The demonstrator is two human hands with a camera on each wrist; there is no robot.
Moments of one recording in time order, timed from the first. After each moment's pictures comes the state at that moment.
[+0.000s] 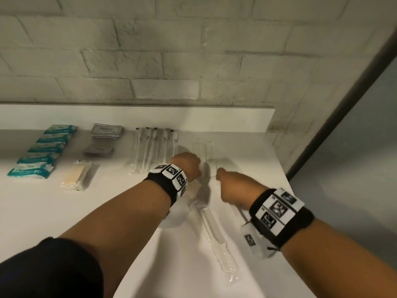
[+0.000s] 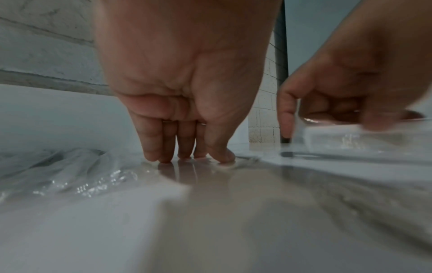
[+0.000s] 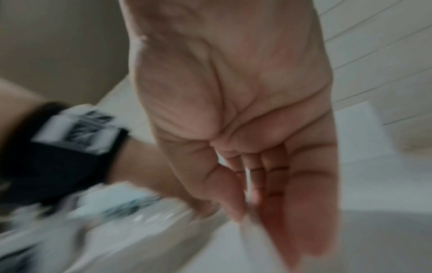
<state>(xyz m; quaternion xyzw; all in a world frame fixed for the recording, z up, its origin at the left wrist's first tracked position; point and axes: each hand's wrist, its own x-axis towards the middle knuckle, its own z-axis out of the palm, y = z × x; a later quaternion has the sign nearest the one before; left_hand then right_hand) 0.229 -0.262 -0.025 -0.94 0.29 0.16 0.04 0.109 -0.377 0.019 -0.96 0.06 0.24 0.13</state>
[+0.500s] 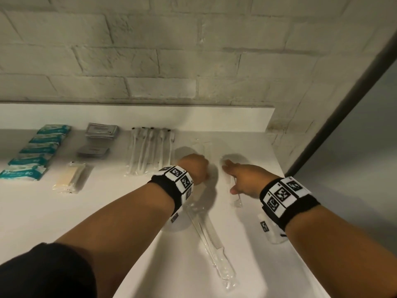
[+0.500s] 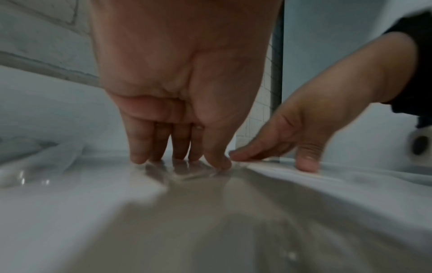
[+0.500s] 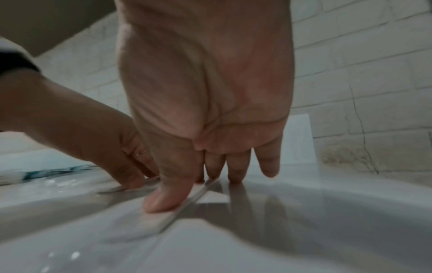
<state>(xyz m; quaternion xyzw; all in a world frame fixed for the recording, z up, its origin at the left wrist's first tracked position) 0.221 -0.285 -0.029 -0.94 0.33 0.12 0.02 0.134 -0.439 -0.003 -0.97 0.00 0.23 0.07</state>
